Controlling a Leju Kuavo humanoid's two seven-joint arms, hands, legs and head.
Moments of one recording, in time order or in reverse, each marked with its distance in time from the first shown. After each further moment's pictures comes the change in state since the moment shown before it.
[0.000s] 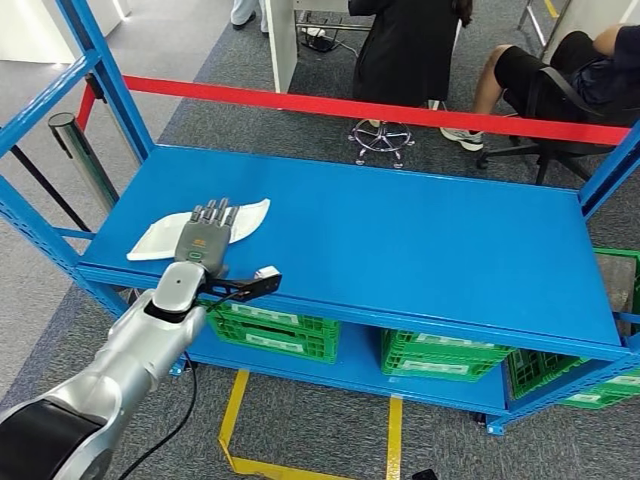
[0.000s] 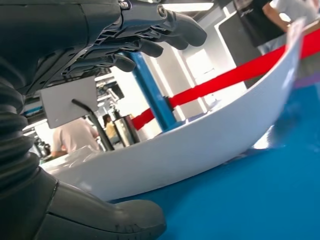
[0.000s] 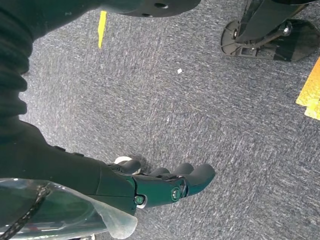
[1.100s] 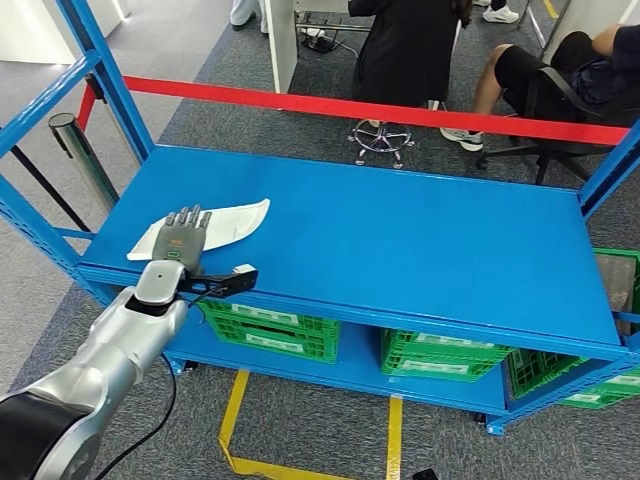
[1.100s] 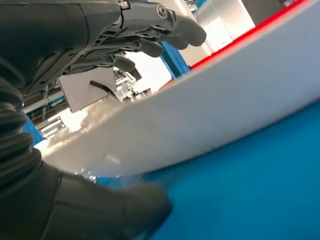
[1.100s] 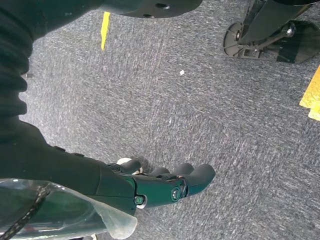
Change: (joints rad) left arm -0.034 0.046 0.050 0.074 -0.004 -0.078 0.036; right arm -0.001 0.000 -0.001 0.000 0.003 0.015 0.018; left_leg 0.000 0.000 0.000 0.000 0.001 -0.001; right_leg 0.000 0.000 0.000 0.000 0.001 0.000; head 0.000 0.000
